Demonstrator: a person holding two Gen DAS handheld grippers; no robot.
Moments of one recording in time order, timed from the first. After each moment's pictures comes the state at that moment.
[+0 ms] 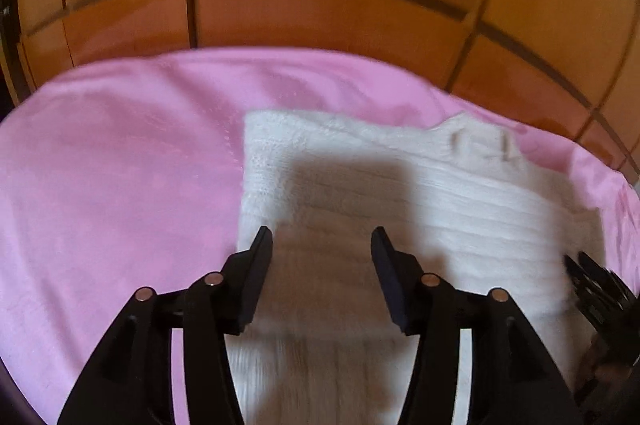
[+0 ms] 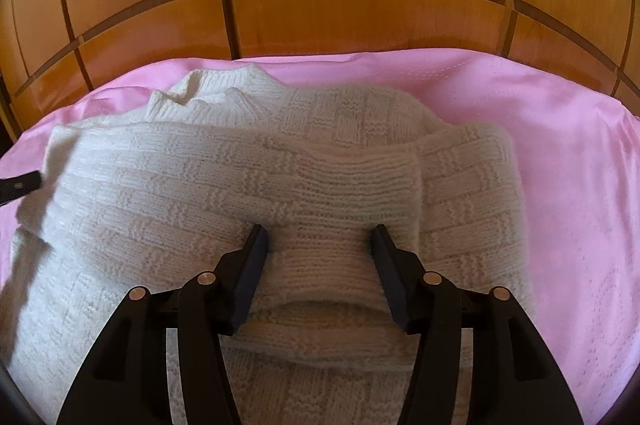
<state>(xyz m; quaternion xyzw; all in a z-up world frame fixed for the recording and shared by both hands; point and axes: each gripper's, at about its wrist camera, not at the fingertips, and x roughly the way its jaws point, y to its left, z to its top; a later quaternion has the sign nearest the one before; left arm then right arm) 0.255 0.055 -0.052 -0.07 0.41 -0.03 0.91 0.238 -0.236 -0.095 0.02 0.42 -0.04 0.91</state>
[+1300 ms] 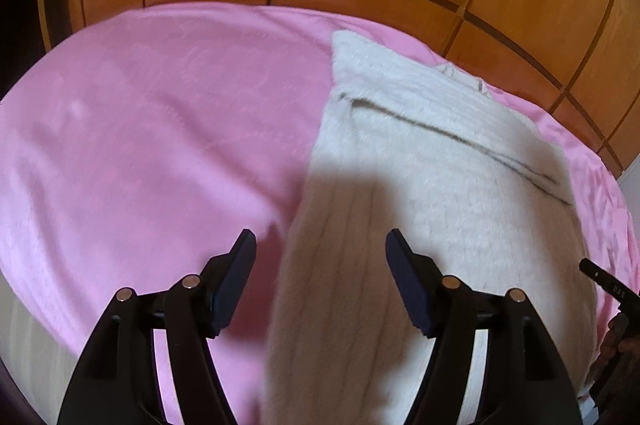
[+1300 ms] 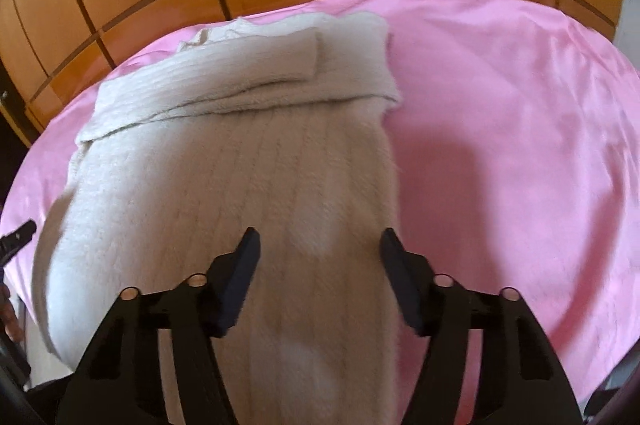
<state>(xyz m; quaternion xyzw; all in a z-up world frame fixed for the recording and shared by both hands) 0.069 0.119 -0.066 -0.12 0.43 -0.01 0.89 0.050 -0.286 -0.061 0.09 0.48 -0.04 0.87</state>
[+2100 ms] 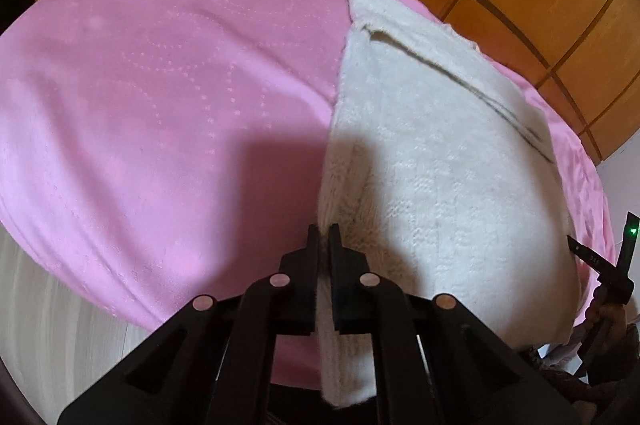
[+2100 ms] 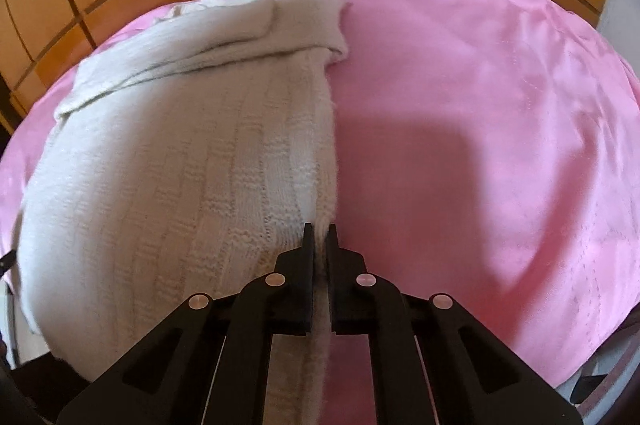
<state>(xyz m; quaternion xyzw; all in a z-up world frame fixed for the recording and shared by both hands) 0.020 0.145 -0.091 -0.16 0.48 -0.06 0.86 0.022 -0.310 -0.075 0.08 0.50 -0.06 0.86</state>
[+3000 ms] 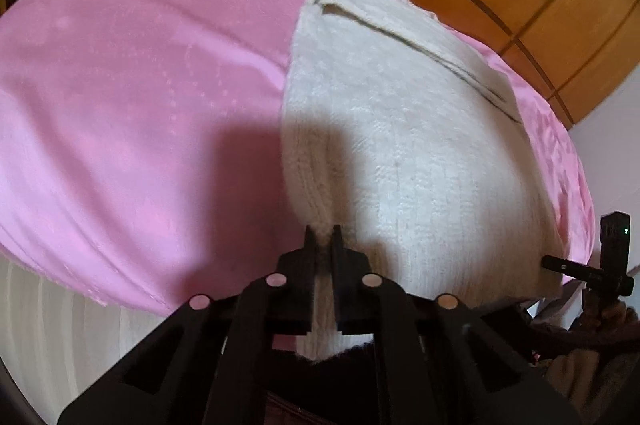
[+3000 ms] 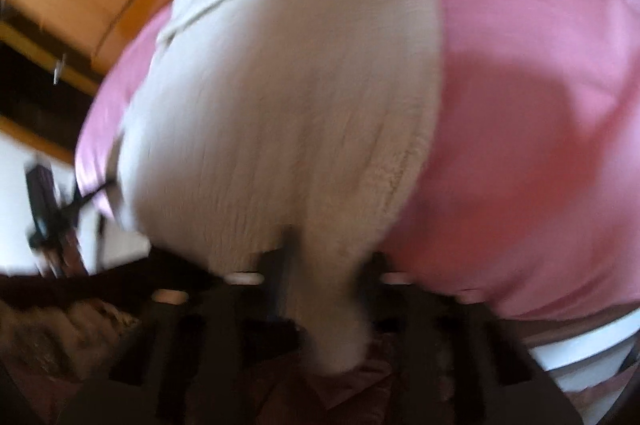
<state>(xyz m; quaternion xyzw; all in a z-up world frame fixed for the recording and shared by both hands) 0.000 0.139 -0.089 -0.15 0.49 -0.14 0.85 -0.041 -0.271 -0.077 0.15 0.59 0.12 0.78</state>
